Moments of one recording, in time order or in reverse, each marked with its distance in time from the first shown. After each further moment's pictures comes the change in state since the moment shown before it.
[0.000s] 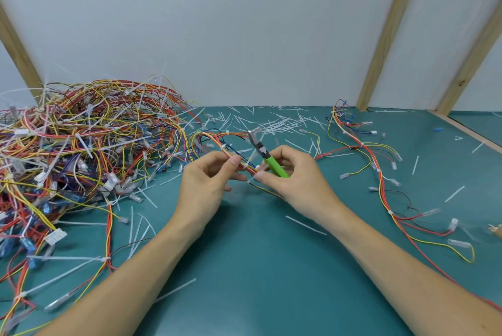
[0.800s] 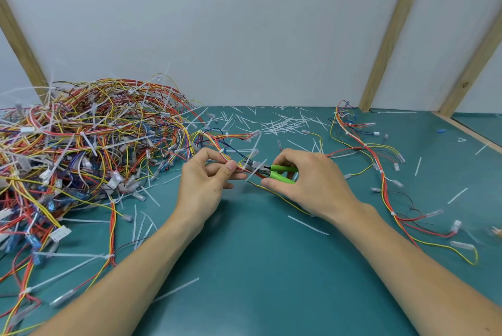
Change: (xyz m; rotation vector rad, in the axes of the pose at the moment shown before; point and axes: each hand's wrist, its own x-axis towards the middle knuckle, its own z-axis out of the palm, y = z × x) left_hand 0.003 -0.004 -0.005 -0.068 0.028 -0.019; right_hand 0.003 0.011 -0.019 -0.628 0.049 -0.175
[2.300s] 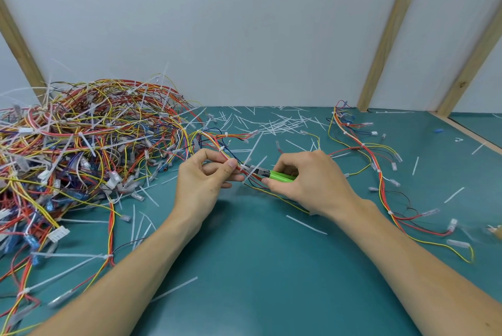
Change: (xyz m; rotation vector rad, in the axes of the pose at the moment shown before) left_hand -0.001 0.003 0.000 -0.015 0.032 -0.019; right_hand 0.002 -0.001 -0.006 -0.010 -0.048 0.023
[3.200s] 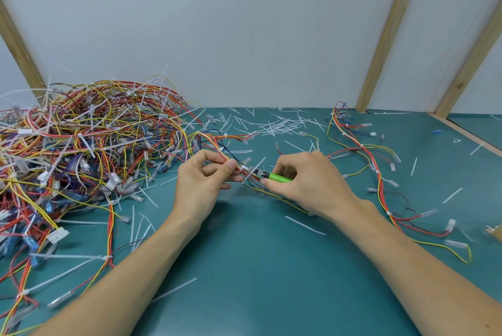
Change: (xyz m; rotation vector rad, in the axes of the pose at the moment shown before) left_hand 0.000 -0.002 0.000 -0.011 -0.004 0.011; right_hand 0.001 -0.004 -0.003 0.035 -0.029 0.010
